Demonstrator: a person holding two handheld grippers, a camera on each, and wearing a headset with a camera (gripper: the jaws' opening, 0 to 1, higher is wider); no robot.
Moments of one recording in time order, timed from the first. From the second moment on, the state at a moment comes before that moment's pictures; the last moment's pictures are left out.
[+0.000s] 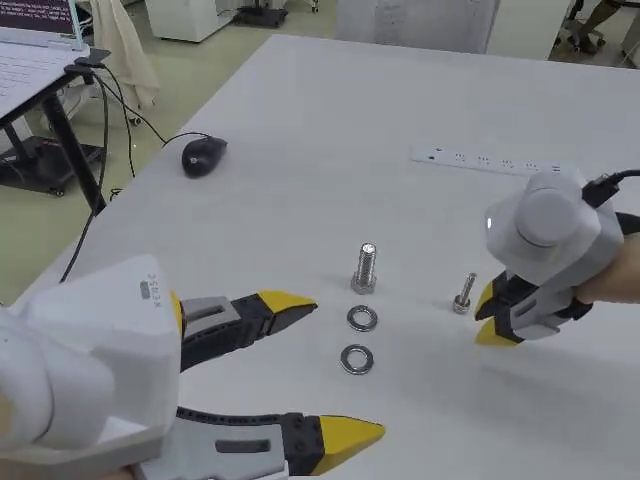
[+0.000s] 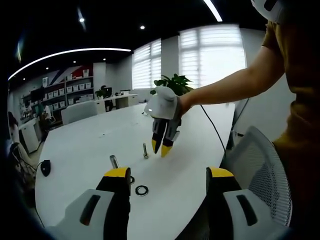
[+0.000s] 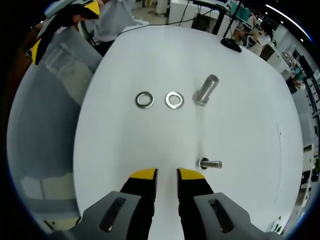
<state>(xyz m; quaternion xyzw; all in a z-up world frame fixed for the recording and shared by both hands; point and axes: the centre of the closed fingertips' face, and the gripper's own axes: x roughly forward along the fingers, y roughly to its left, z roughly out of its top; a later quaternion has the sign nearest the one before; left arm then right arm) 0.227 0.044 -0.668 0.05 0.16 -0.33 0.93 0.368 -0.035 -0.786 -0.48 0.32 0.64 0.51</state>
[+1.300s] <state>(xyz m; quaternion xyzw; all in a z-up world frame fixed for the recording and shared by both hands) 0.226 0.077 -0.671 0.04 0.16 -0.28 0.95 0.320 0.058 -0.821 -0.50 0.28 0.70 0.42</state>
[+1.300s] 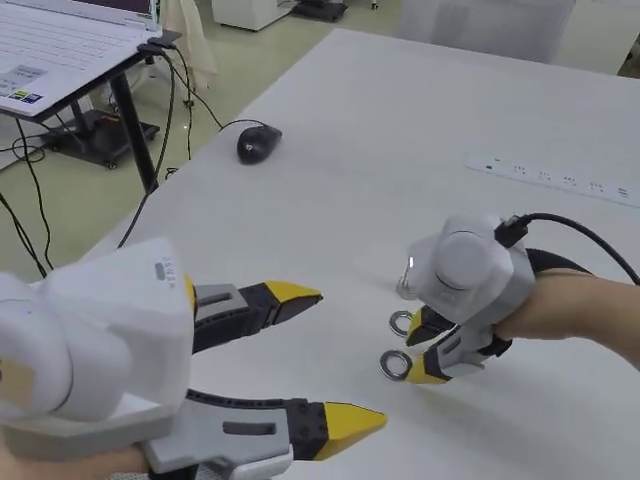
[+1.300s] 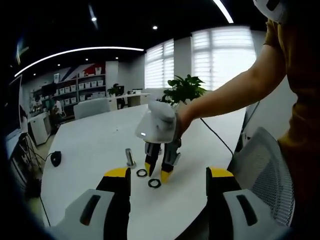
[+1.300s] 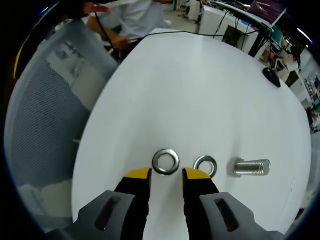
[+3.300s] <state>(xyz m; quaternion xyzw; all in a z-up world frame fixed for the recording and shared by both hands) 0.233 0.071 -0.664 0.04 0.14 -0.30 0.94 0.336 0.046 -0.791 -0.53 0.27 0.69 0.41</state>
